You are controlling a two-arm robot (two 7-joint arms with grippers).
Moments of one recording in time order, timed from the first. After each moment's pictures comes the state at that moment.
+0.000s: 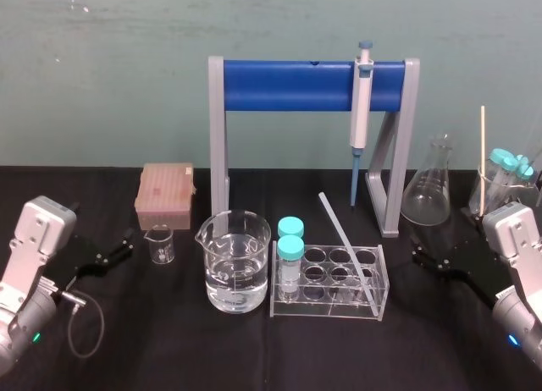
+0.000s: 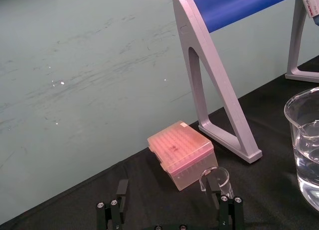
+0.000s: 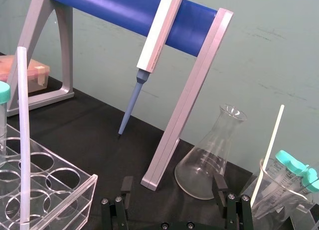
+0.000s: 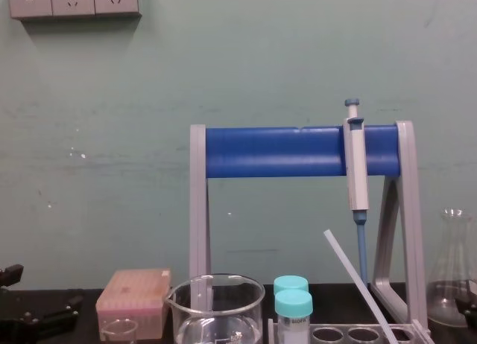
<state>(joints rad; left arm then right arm) -0.20 0.60 0.45 -1.41 -0.25 -0.12 0.03 0.20 0.60 -0.45 -1.41 0.25 -0.12 -0.03</state>
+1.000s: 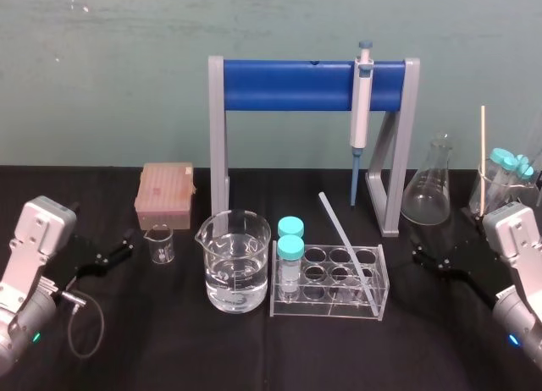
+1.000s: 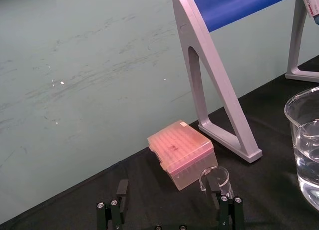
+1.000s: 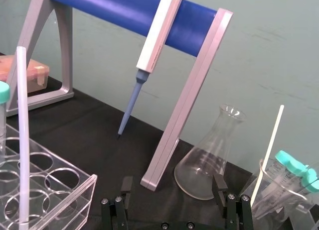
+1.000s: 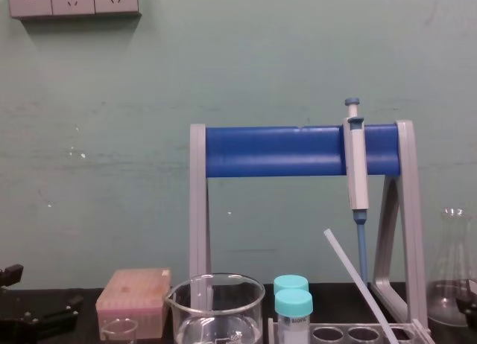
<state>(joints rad) -0.20 0.60 0.45 -1.41 -0.25 -0.12 0.03 0.20 0.60 -0.45 -1.41 0.25 -0.12 -0.03</state>
